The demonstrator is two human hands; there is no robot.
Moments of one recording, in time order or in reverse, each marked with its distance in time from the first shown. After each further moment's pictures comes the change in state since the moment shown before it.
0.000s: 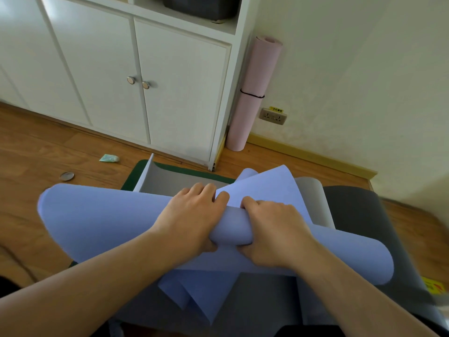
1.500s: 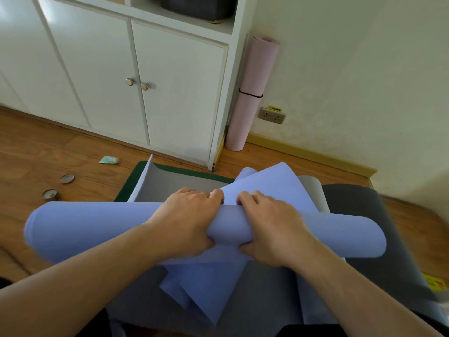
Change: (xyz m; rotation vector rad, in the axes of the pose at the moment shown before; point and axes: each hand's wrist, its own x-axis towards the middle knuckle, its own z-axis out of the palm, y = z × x) left_hand 0.001 -0.008 -0.002 -0.103 -0.080 -0.013; right_hand 0.001 -0.002 -0.005 -0.015 -0.045 -0.014
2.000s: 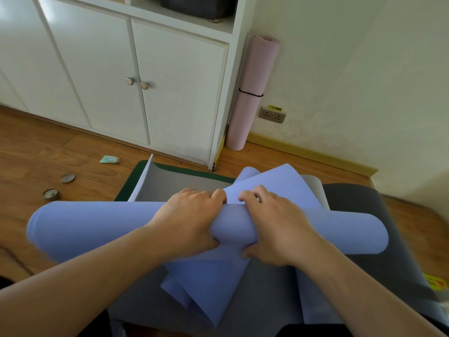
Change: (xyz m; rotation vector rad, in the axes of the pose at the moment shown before) left_hand 0.000 0.003 0.002 -0.037 0.050 -0.009; right_hand -0.002 0.007 -0.003 0.009 -0.037 0.005
